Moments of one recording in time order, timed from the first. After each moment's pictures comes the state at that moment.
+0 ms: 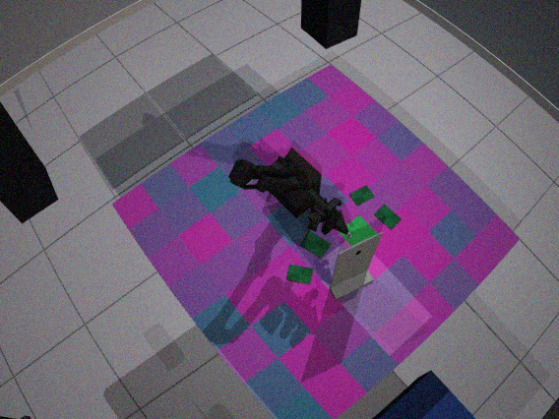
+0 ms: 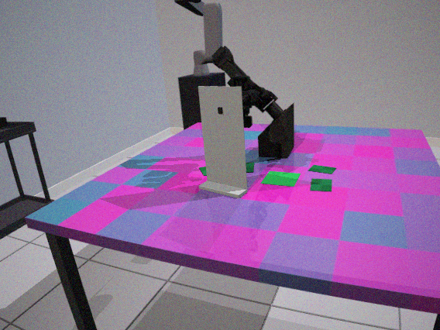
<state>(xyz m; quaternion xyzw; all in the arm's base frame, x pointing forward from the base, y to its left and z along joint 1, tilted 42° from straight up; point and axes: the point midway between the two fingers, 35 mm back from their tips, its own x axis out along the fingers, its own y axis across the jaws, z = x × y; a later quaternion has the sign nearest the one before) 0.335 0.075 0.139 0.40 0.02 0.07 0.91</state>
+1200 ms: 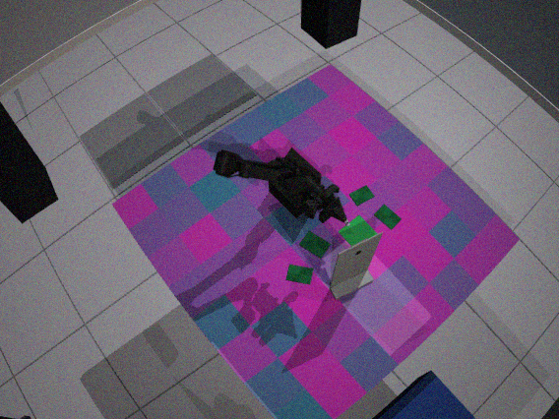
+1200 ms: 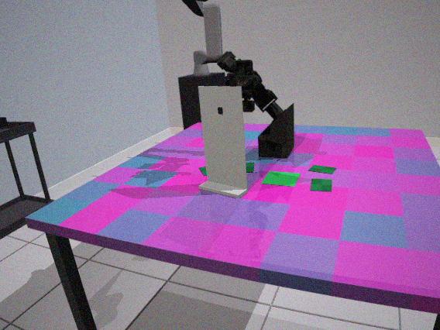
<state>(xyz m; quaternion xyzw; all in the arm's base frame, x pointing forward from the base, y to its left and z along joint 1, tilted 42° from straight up) 0.307 0.112 0.174 0.40 0.03 0.07 0.91</state>
